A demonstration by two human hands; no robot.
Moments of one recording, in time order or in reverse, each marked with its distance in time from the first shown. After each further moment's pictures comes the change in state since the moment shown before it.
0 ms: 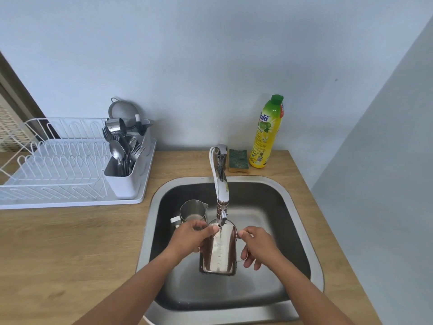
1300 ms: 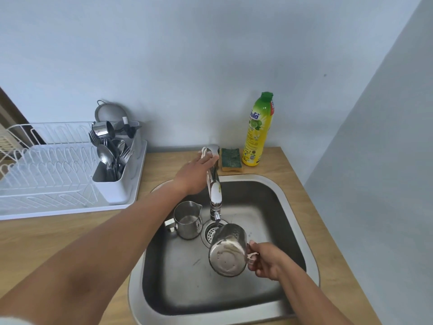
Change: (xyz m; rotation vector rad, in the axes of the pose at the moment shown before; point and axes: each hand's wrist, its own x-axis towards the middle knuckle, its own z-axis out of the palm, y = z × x) left_hand 0.095 0.120 -0.040 0.997 0.064 0.581; right_hand 0.015 0.049 -0.006 0.557 -0.123 0.486
